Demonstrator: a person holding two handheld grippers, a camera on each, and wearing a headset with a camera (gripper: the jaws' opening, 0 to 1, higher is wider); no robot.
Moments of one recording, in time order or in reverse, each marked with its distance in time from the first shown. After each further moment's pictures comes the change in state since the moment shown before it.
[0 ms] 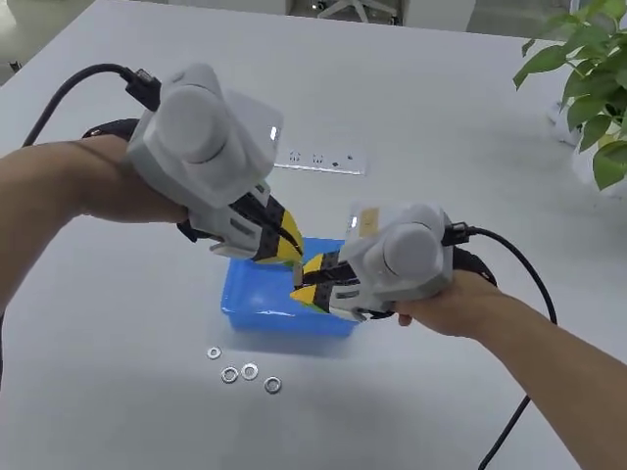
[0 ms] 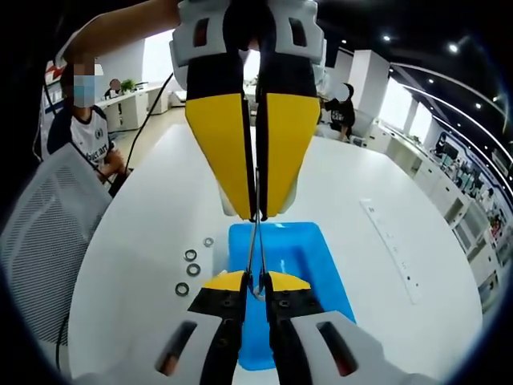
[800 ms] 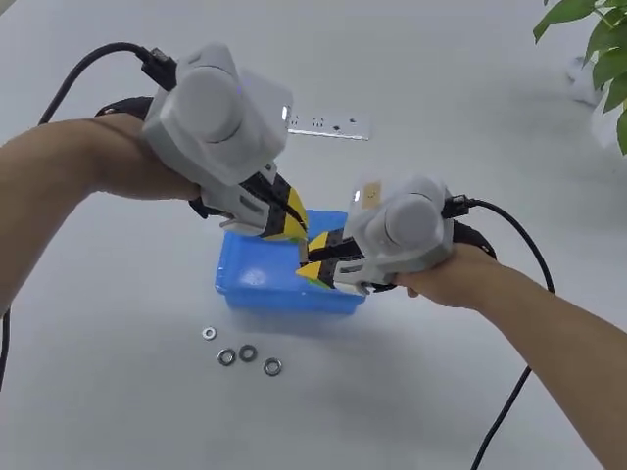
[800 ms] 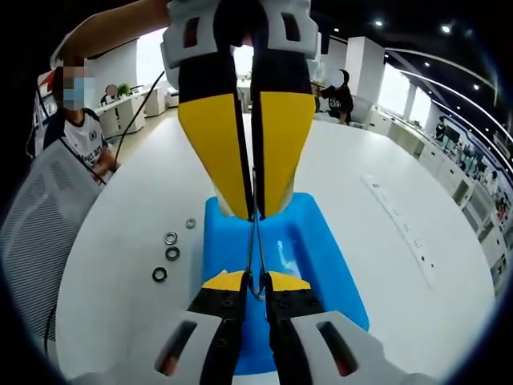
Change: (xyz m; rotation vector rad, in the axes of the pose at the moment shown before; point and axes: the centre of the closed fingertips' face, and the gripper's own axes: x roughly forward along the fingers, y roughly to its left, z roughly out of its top) left arm 0.037 0.023 -0.027 -0.018 0.012 -0.030; right arm 0.026 -0.019 -0.037 0.066 0.027 0.029
